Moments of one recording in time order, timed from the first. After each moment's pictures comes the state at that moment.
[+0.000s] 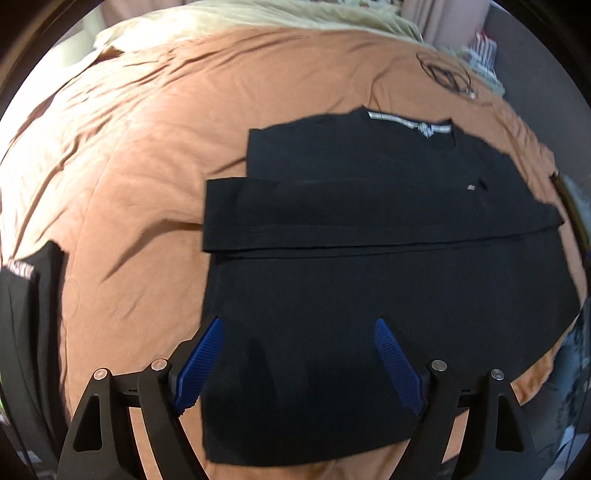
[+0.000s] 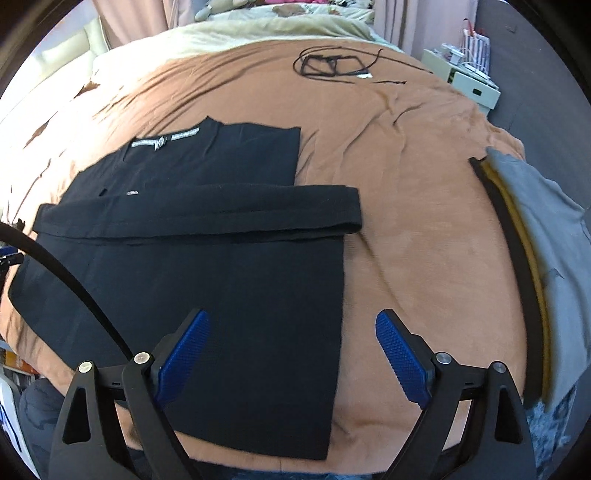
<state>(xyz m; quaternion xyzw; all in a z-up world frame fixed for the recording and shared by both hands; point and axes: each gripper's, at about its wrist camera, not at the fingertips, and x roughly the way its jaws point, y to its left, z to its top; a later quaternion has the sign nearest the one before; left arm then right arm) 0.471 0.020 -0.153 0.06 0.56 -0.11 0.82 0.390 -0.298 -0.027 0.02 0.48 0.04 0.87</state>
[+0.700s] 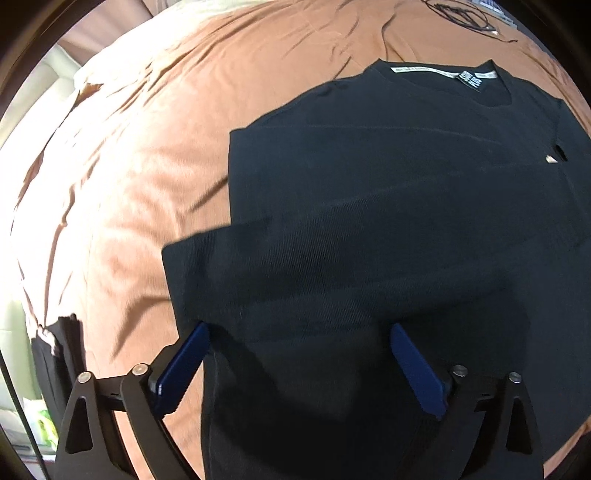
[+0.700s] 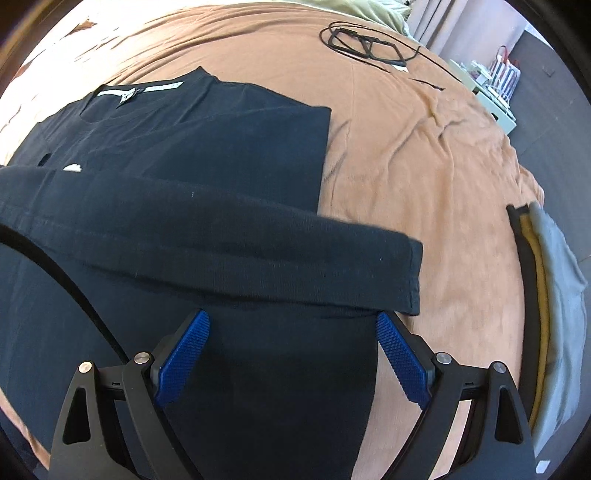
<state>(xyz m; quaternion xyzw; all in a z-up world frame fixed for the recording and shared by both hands) 0.542 -0.017 -0.207 0.19 0.58 -0.05 0.79 0.493 -0.243 -0.082 -0.09 0.52 0.02 0.85</state>
